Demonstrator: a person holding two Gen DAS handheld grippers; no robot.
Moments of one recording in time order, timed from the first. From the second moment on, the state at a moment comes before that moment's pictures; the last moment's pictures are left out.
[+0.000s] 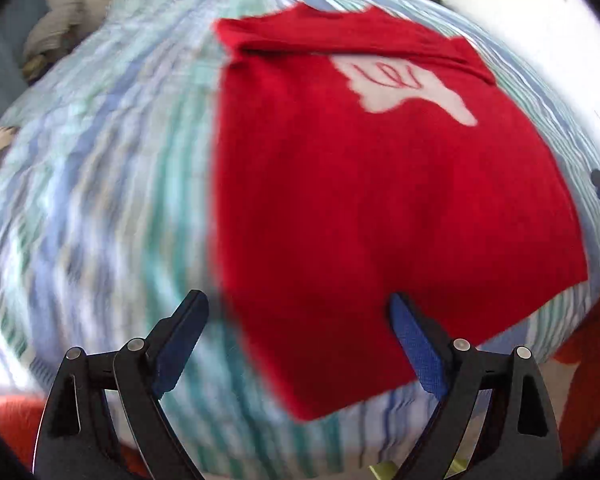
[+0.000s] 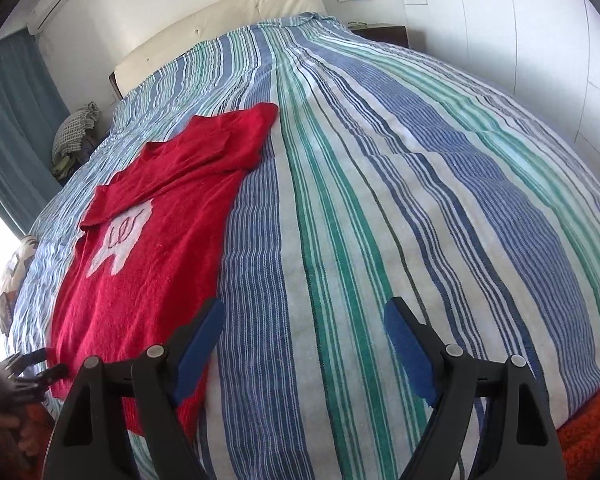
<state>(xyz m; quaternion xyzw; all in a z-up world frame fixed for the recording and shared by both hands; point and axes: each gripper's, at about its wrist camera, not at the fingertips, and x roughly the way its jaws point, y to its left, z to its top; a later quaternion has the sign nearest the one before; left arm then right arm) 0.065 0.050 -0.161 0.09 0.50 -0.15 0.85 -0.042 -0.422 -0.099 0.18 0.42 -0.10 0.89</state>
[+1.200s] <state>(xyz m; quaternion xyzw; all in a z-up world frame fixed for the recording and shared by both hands) 0.089 0.130 -0.149 -0.05 0.46 -0.01 0.88 -0.052 -0.414 -0.100 0.14 0.43 -0.13 0.88</state>
